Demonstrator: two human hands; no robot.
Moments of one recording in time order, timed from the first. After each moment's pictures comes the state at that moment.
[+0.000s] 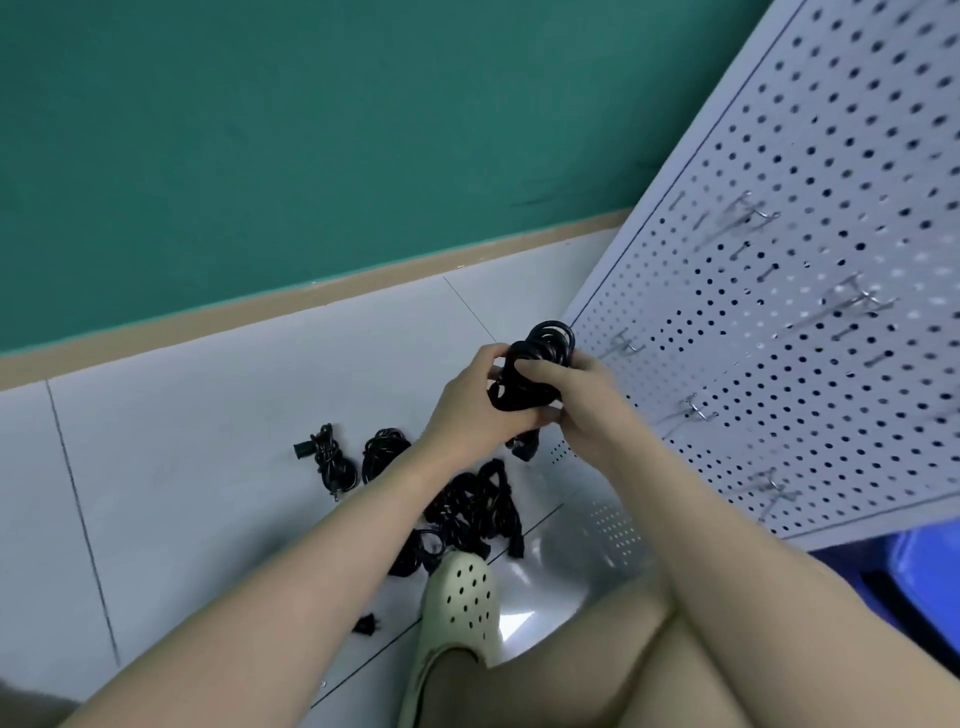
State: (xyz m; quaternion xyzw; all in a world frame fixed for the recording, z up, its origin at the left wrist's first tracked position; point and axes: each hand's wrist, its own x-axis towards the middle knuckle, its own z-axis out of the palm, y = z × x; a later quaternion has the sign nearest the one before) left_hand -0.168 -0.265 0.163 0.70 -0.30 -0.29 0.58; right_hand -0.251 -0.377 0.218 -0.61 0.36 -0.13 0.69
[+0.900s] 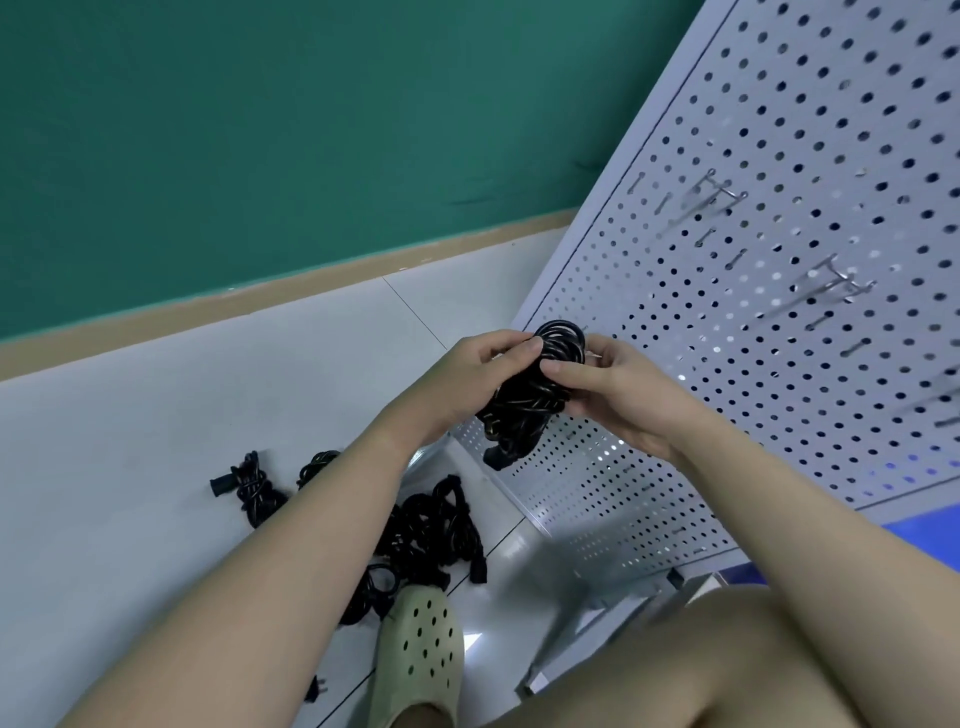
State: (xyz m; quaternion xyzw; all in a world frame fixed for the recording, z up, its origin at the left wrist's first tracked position) left_hand -0.140 -0.335 0.158 0.54 -0.36 -0.43 0.63; right_hand -0.285 -0.449 0.240 -0.65 0.28 -0.06 0.70
